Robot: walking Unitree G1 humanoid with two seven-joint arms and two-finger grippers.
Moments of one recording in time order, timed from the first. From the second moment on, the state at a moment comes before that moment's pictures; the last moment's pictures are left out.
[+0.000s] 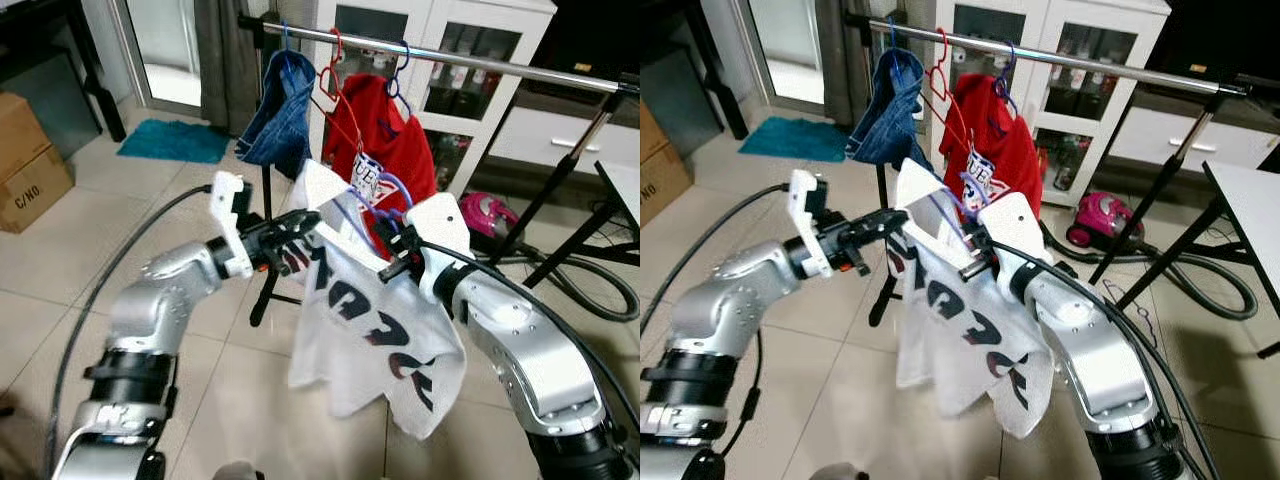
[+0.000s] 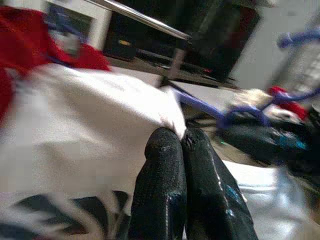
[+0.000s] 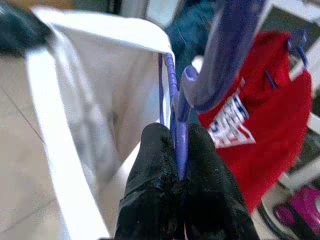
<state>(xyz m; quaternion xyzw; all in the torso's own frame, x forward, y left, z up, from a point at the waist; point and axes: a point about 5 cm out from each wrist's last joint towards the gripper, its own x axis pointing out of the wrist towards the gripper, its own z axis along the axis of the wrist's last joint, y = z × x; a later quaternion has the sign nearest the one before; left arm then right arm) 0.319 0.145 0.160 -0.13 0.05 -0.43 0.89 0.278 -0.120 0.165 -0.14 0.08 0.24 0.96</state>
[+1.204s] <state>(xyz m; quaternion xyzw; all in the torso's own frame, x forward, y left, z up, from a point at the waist) 0.376 0.179 0.201 0.04 -0.06 -0.20 0.98 0.241 -0.132 0.170 -0.13 0.05 0.42 0.90</state>
